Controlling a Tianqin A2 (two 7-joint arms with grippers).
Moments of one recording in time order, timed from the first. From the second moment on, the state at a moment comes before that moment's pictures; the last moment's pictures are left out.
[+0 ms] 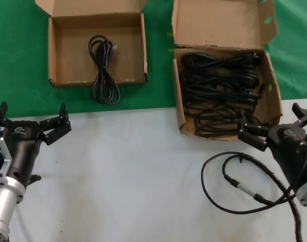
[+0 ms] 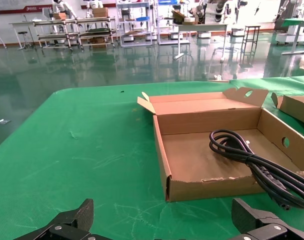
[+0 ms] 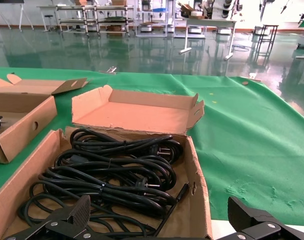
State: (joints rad) left arm 0.00 -0.30 1.60 -1.60 -1.80 0.00 0.00; right arm 0.02 0.30 -1.61 1.60 1.79 -0.01 -0.02
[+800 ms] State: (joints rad) left arm 0.00 -0.30 1.60 -1.60 -1.80 0.00 0.00; right arm 0.02 0.30 -1.61 1.60 1.79 -0.01 -0.02
